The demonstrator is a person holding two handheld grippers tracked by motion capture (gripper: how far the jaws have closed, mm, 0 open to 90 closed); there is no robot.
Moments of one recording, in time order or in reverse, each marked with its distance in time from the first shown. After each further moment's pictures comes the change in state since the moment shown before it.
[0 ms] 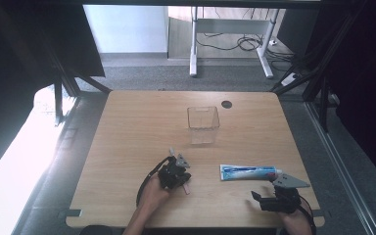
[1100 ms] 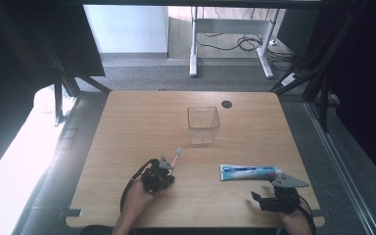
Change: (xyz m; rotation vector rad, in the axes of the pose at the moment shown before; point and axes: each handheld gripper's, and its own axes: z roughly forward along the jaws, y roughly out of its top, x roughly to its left) left arm 0.022 -0.037 -0.028 0.043 0.054 -0.078; right arm 0.000 -0.001 0.002 0.015 0.000 0.000
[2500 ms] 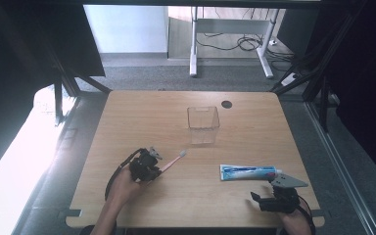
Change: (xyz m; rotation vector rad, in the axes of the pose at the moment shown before) left arm 0.039 0.014 -0.023 0.145 0.051 0.025; right arm 0.001 0.000 0.002 0.011 0.005 -0.002
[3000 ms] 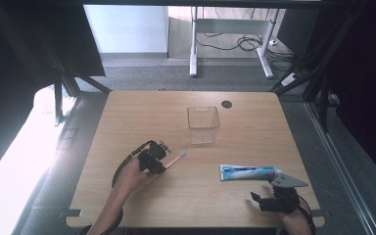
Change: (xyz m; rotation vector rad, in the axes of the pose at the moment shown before) left arm 0.003 0.035 0.015 0.130 -0.014 0.020; right arm -0.001 0.000 0.000 0.003 0.004 0.000
